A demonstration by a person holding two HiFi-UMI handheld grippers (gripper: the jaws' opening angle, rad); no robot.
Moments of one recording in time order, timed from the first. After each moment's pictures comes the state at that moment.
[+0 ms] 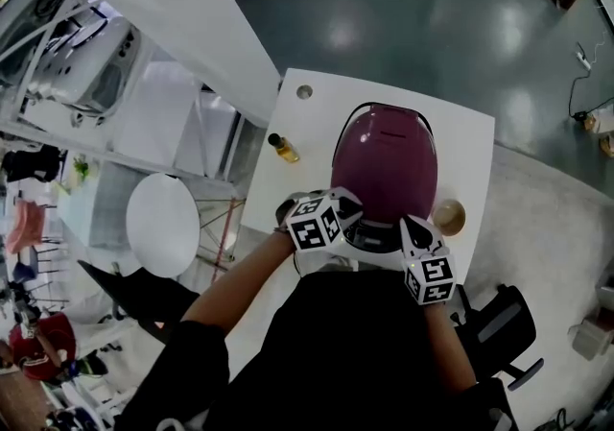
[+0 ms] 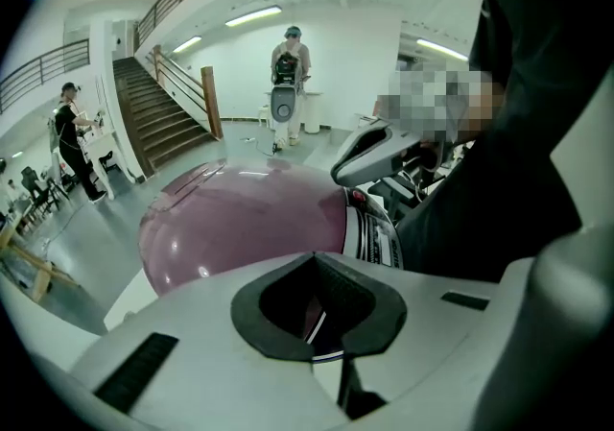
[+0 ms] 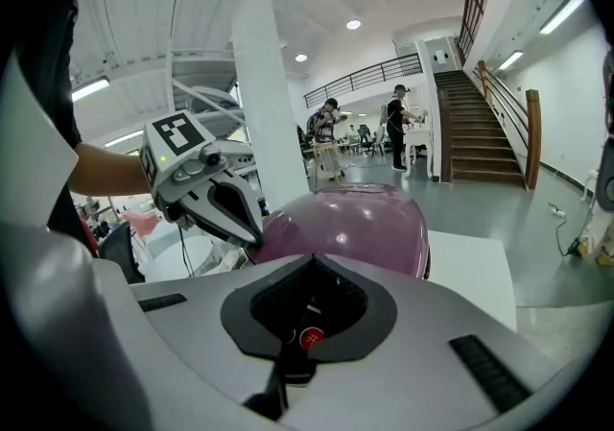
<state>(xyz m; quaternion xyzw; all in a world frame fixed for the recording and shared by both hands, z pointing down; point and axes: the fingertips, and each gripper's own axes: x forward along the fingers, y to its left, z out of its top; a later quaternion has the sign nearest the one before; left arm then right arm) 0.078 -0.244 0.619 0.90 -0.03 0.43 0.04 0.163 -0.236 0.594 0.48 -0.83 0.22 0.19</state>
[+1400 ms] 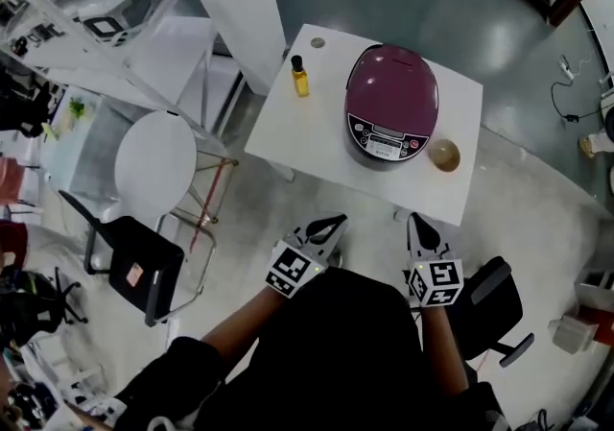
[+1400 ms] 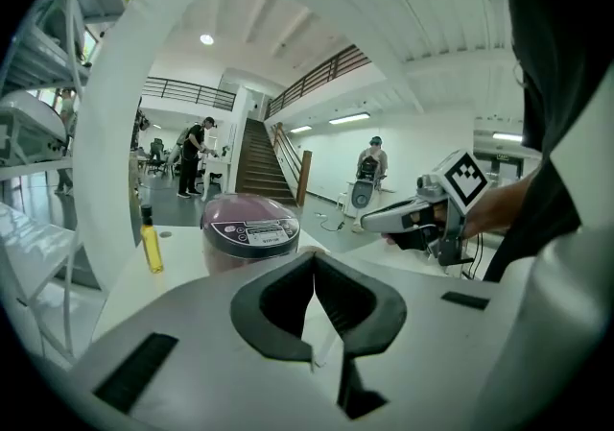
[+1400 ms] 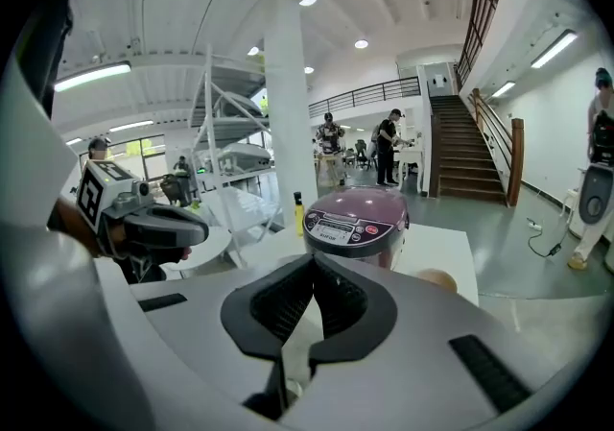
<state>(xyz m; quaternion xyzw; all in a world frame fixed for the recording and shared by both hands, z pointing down) 0.010 0.004 0.550 0.92 -0.33 0.13 0.15 0.156 -0.017 0.549 0.51 -0.82 0.17 0.18</state>
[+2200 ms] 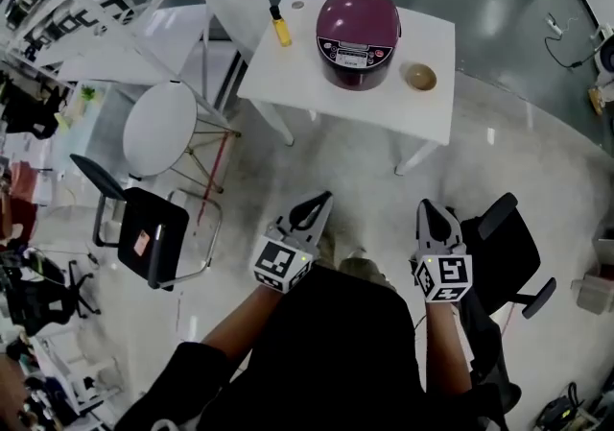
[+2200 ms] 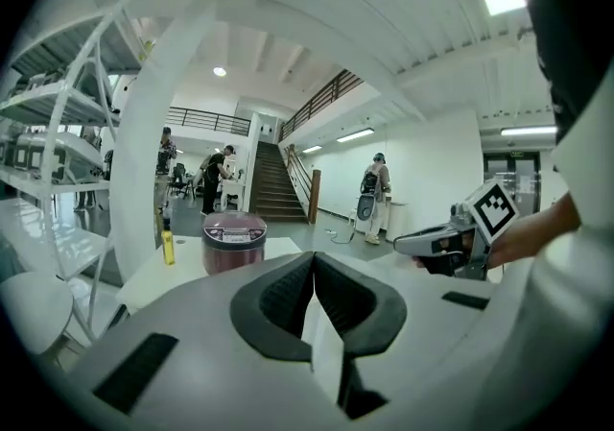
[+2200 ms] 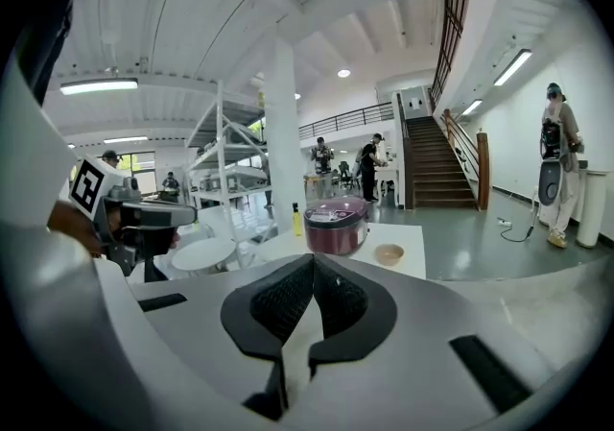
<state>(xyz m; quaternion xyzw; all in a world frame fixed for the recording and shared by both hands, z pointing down) 0.045 0.209 0.496 0.90 -0.41 0.09 0.11 0.241 0.217 0.516 0.56 -0.81 0.14 0.12</state>
